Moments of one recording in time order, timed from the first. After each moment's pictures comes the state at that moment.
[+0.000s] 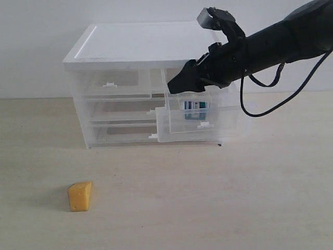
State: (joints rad) left arm 0.07 0.00 0.00 0.03 0.31 -0.11; right arm 0.26 1.90 -1.46 1.14 0.81 -1.21
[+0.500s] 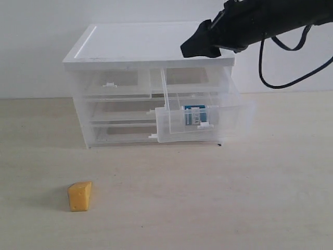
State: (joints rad) left arm 0.07 0.00 0.00 0.03 0.31 -0.11; right arm 0.26 1.72 -1.46 1.02 0.71 -1.16
